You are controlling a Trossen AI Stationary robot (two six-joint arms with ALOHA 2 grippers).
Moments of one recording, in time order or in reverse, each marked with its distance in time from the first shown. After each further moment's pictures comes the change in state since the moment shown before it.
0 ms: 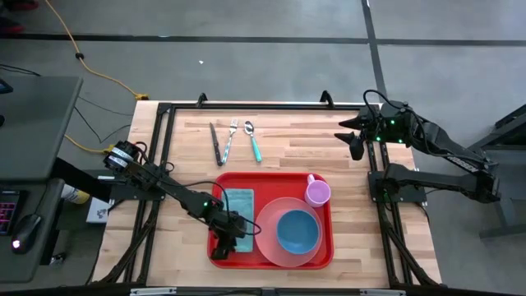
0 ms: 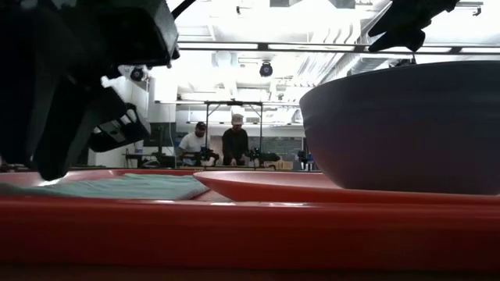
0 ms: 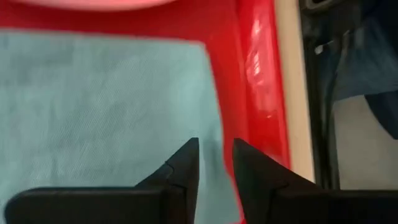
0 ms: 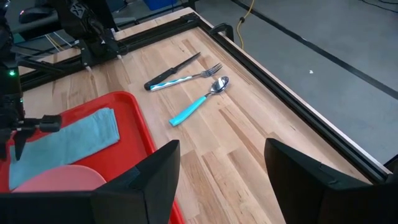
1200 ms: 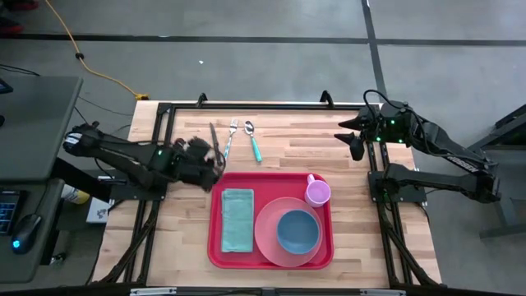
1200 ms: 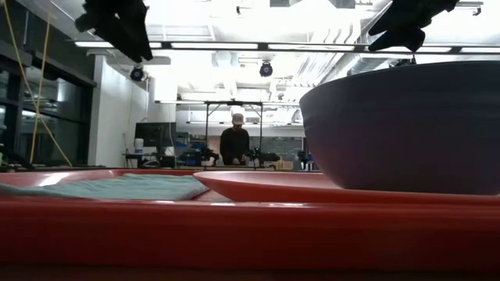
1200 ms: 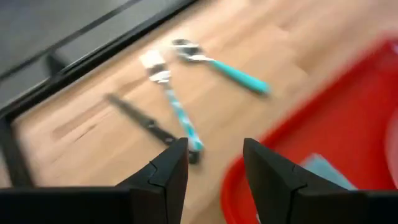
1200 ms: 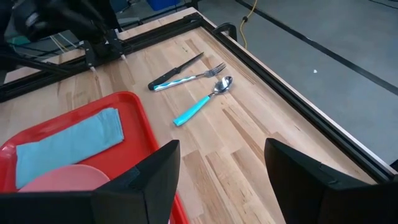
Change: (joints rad) left arm 0.206 -0.525 0.188 -1.003 -1.026 -0.542; right arm 0.000 0.000 0.000 0.000 -0.015 0.008
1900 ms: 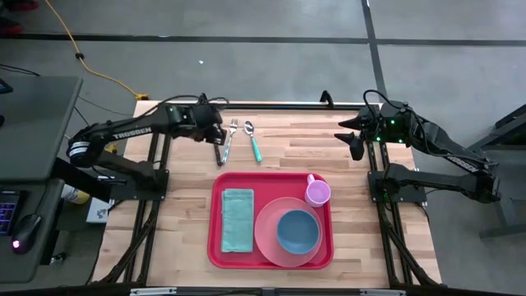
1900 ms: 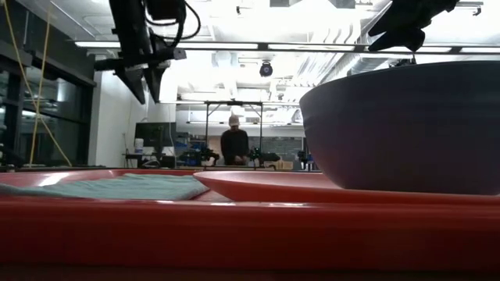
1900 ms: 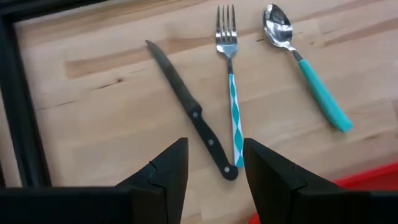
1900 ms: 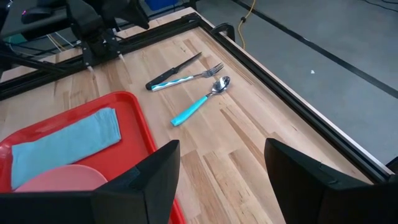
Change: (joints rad) left arm 0.658 0.068 -0.001 0.098 0.428 0.191; right arm 0.000 0.000 0.000 0.000 0.009 -0.007
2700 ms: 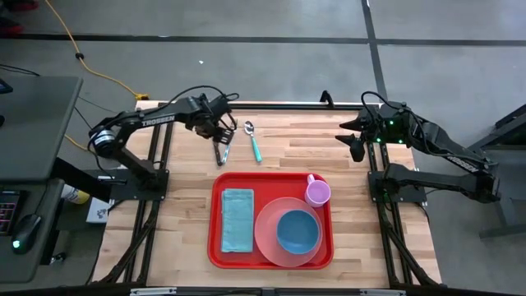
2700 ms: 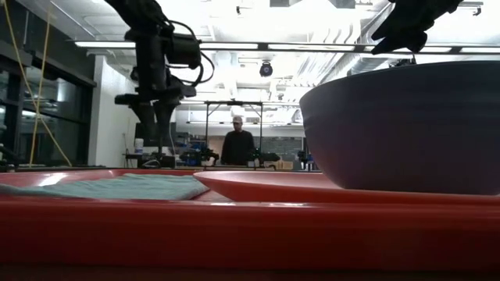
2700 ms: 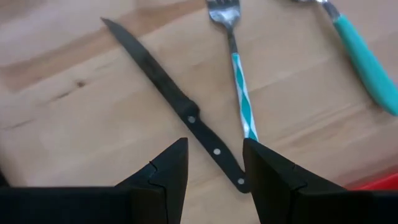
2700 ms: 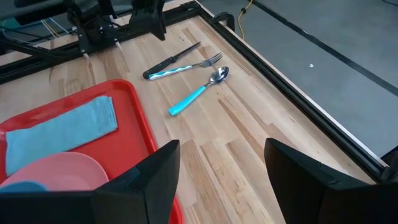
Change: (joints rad) left arm 0.183 0.234 0.000 0.104 0.230 0.283; right arm 0.000 0.000 0.000 -0.039 0.002 -0.027
